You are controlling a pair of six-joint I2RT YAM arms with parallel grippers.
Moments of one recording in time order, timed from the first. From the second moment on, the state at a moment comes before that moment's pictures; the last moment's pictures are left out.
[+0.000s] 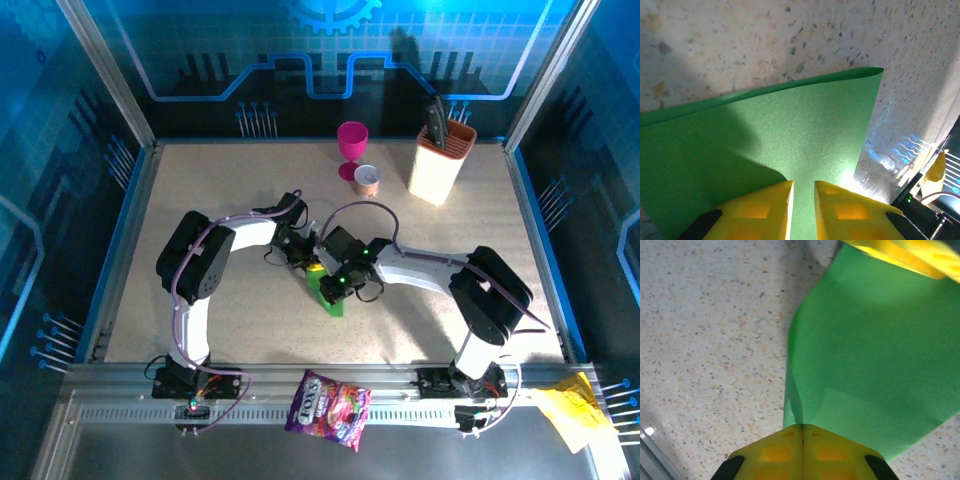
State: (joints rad) left arm -0.44 2.02 1.20 -0.42 0.69 -0.64; right arm 0.83 1.71 1.04 -0.53 -0.26 0.30
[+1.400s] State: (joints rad) left arm -0.44 2.02 1.19 -0.42 0.68 -0.64; right arm 0.74 1.80 1.08 -0.57 -0.24 0.29
